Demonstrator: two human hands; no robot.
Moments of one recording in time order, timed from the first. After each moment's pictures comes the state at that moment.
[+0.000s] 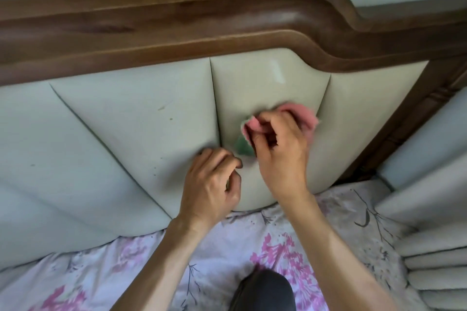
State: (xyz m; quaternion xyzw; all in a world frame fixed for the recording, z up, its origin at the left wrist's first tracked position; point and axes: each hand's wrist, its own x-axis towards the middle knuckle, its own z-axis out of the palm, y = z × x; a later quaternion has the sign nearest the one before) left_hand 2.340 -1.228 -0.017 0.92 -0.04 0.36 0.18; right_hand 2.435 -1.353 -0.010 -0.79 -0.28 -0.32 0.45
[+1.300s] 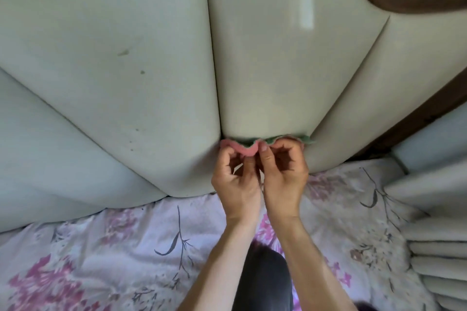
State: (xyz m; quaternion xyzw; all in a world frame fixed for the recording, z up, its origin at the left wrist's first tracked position) left_hand 2.372 -1.297 -0.116 0.60 0.27 0.35 0.67; right_hand 2.404 -1.347 -0.123 -0.65 -0.05 -0.08 0.76
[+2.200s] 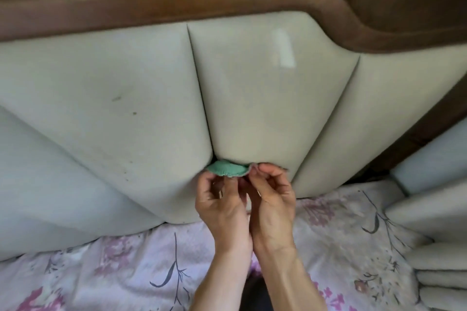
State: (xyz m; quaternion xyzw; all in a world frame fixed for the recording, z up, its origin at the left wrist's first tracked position) left_hand 2.378 -1.299 -0.087 0.43 0.36 0.40 0.72; right_hand 2.394 -1.332 -0.076 -0.37 0.14 0.10 0.91
